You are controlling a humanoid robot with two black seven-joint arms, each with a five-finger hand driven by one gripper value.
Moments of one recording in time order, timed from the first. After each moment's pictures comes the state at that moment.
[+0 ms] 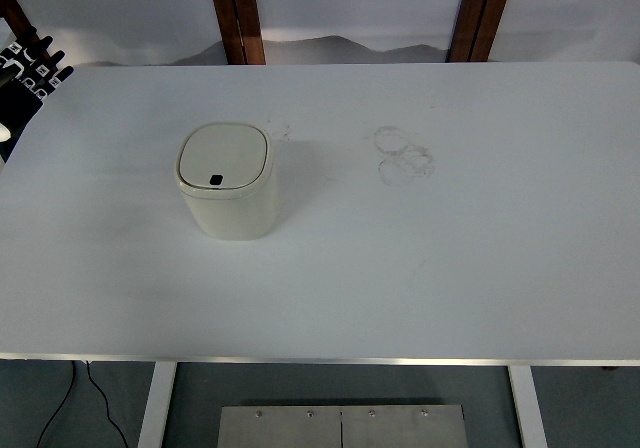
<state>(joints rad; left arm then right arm) -0.81 0.62 -0.70 -0.58 -0.31 -0.48 -0.01 0.04 0.00 0.22 0.16 -0.38 -0.02 -0.07</state>
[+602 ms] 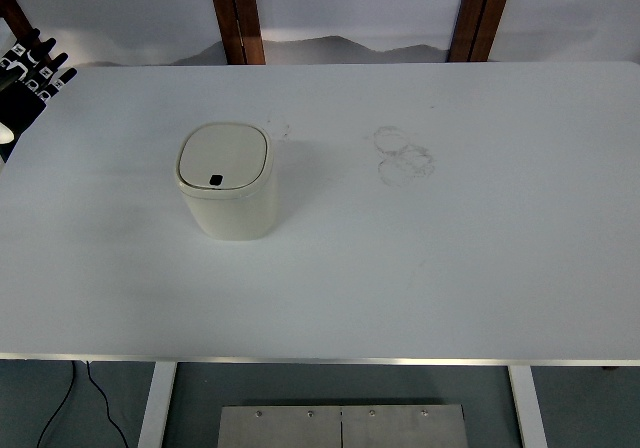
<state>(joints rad) -0.80 0.62 -0.70 -0.58 -0.31 -0.48 -0.01 0.04 0.00 0.22 0.16 -0.38 -0.02 -0.07</state>
